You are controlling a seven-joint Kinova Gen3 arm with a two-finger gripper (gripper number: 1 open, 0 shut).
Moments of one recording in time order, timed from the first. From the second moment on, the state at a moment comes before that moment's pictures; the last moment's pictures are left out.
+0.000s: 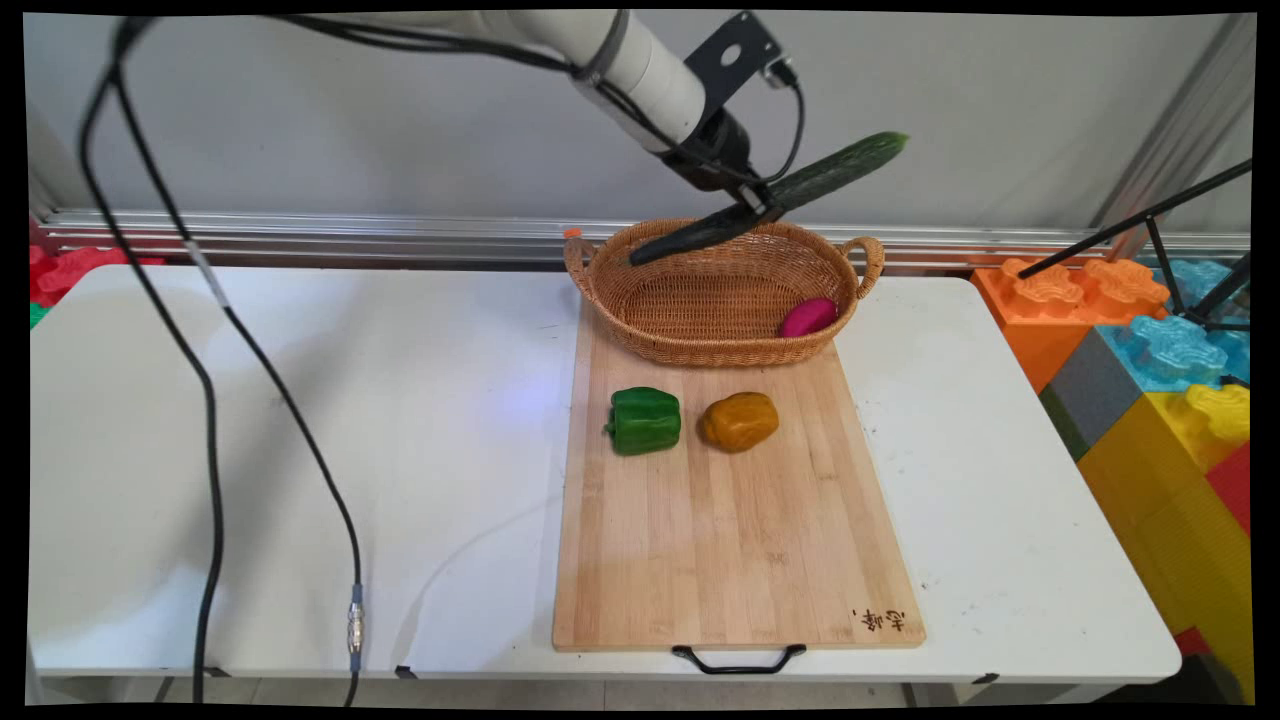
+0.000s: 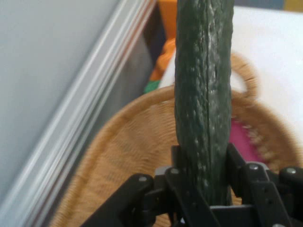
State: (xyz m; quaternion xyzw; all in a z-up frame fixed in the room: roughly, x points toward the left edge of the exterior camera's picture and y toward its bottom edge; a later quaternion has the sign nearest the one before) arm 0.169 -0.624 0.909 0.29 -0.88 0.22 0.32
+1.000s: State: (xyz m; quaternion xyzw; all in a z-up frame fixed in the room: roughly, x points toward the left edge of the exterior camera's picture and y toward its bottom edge) arm 0.140 -0.438 0.879 0.25 -0.92 0.06 0.28
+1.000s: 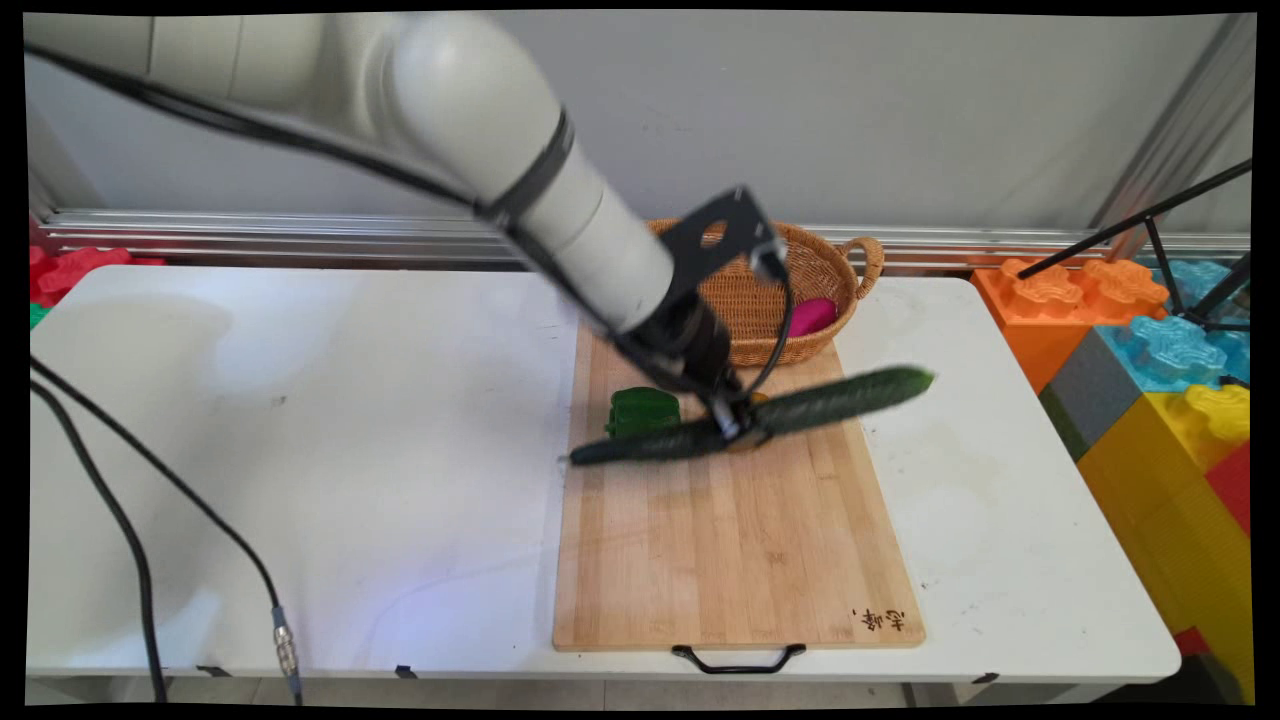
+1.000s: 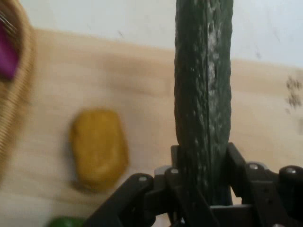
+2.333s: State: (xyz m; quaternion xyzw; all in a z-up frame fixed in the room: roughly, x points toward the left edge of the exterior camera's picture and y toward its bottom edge) arm 0.128 -0.407 0.773 0.25 -0.93 0.05 0.25
